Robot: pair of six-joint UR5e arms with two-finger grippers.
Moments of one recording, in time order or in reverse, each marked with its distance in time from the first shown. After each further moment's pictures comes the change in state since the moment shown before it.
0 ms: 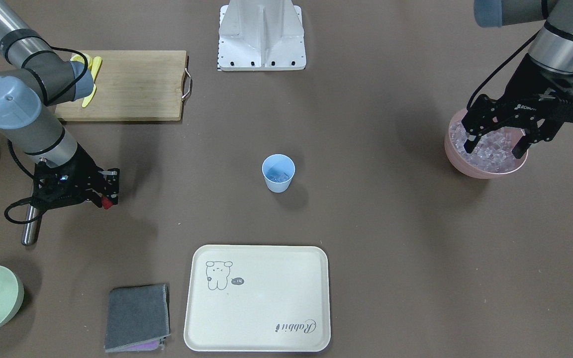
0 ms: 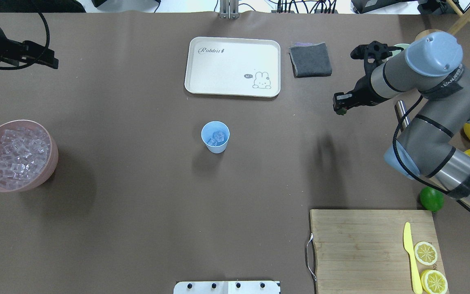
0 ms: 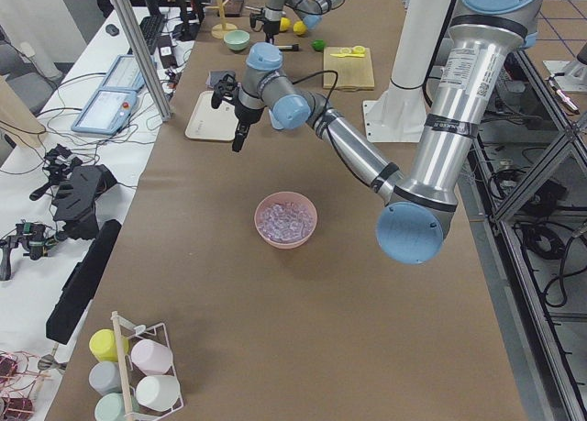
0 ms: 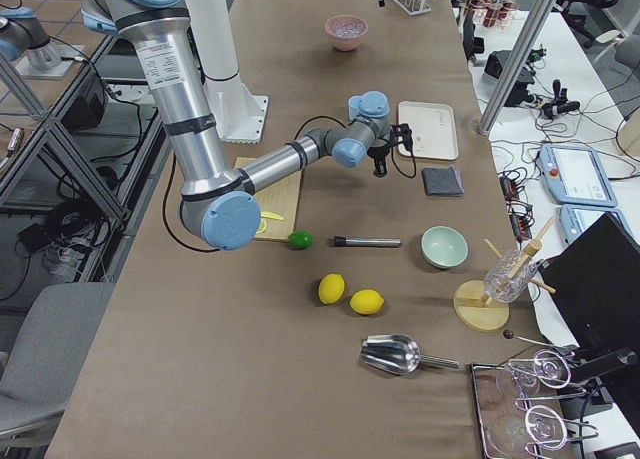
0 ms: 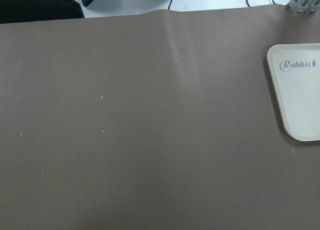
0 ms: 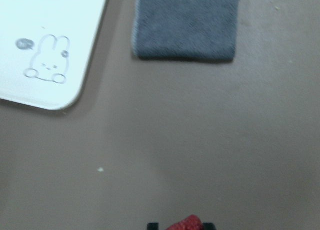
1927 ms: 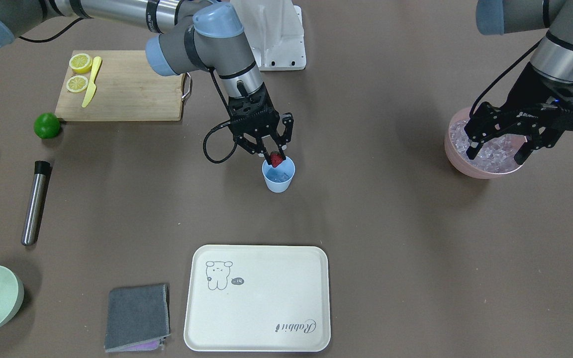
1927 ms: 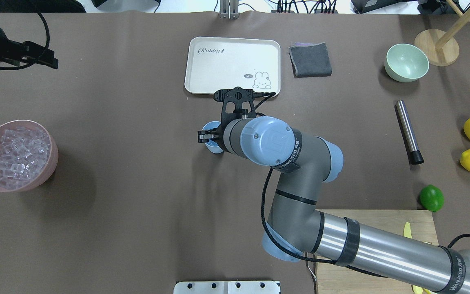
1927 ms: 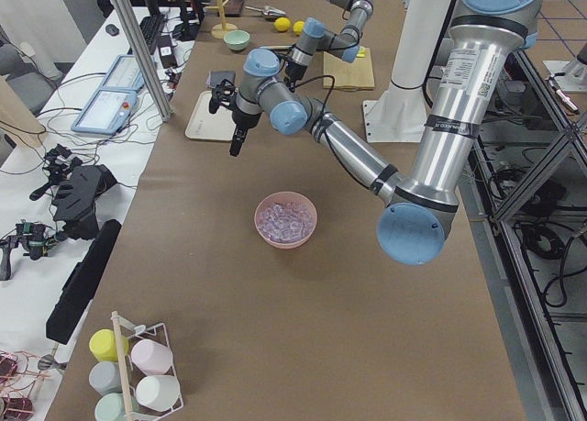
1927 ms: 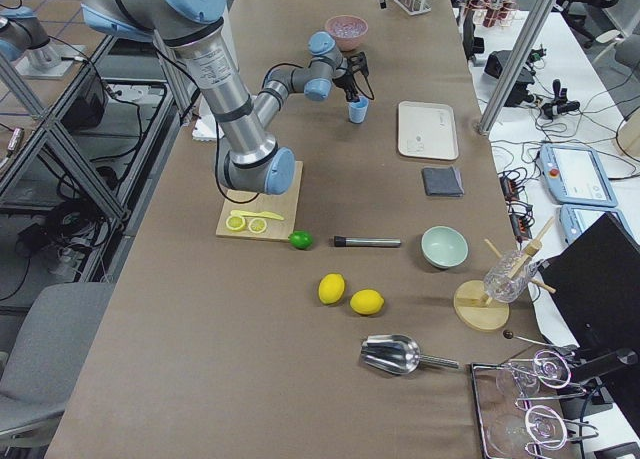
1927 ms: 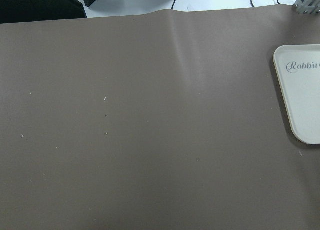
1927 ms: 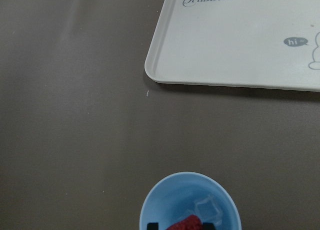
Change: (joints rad) left arm -0.003 0.007 0.034 -0.038 0.000 0.000; right arm -0.431 0.346 -0.078 0.006 -0.526 0.320
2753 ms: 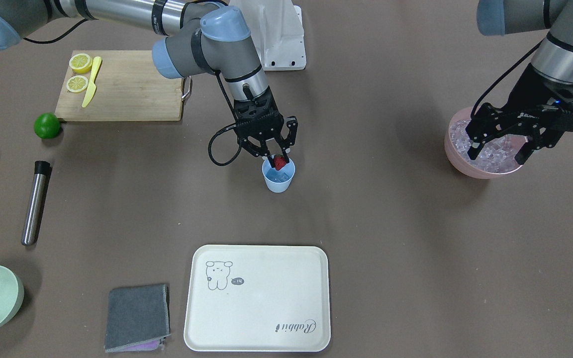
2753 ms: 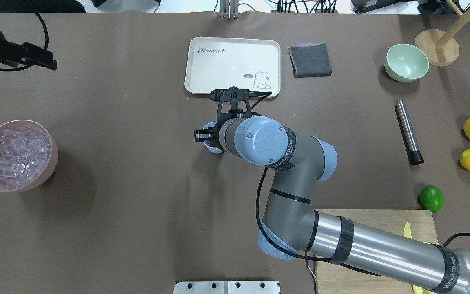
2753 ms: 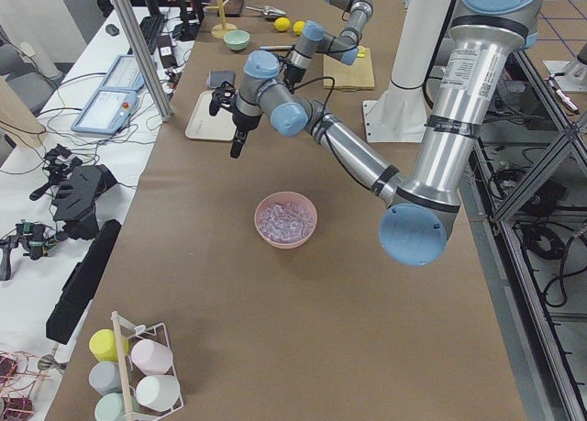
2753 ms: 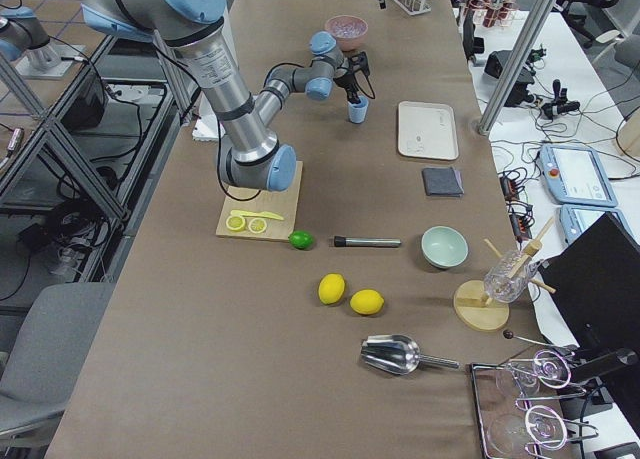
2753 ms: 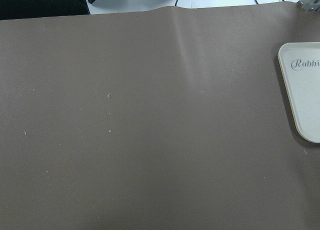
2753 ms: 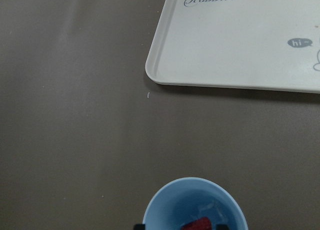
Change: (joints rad) left arm 0.000 0.006 0.001 -0.002 0.000 -0.001; right arm 0.004 0.013 -0.022 0.005 -0.006 0.000
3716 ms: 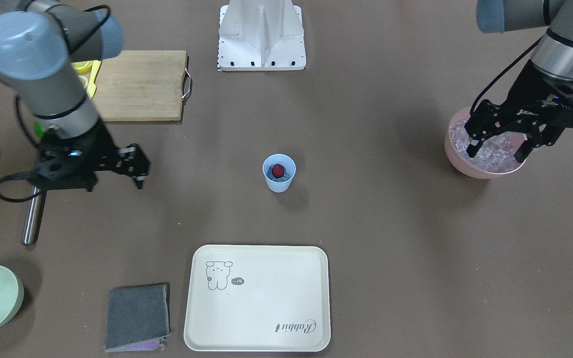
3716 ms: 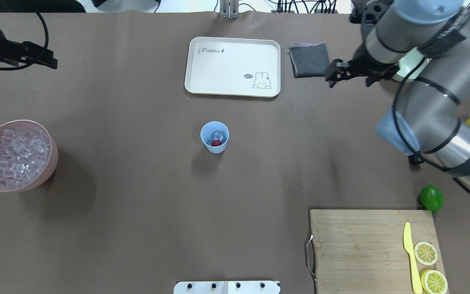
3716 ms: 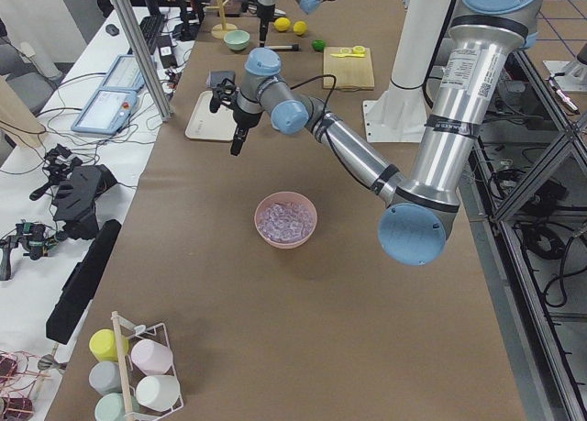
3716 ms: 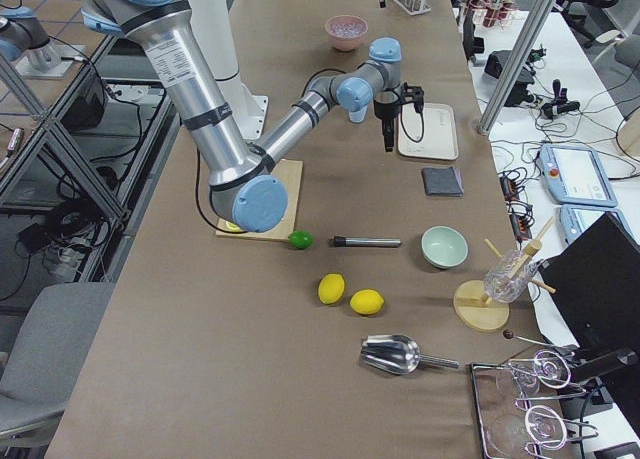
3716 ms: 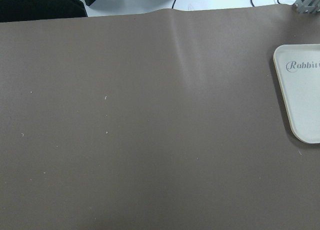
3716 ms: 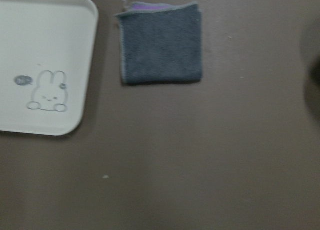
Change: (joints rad) left arm 0.000 -0.003 -0.013 0.003 0.002 -0.002; right arm 0.549 -0.307 0.244 -0.515 0.566 -0.442
